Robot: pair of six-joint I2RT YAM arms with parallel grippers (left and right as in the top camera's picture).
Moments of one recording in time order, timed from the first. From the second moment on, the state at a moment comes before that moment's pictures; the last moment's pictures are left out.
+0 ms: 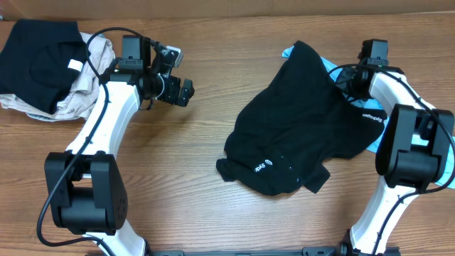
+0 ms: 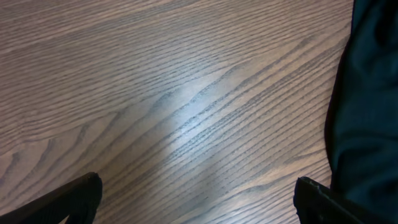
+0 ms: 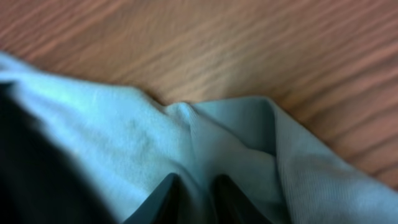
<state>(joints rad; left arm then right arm) -0.06 1.85 1.41 -0.64 0.32 0.21 -0.16 2.18 1.51 -0.46 -0.01 0.36</state>
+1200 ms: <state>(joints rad) -0.06 1.85 1.41 -0.64 0.31 0.21 -0.58 2.30 2.00 -0.85 -0.30 0.31</state>
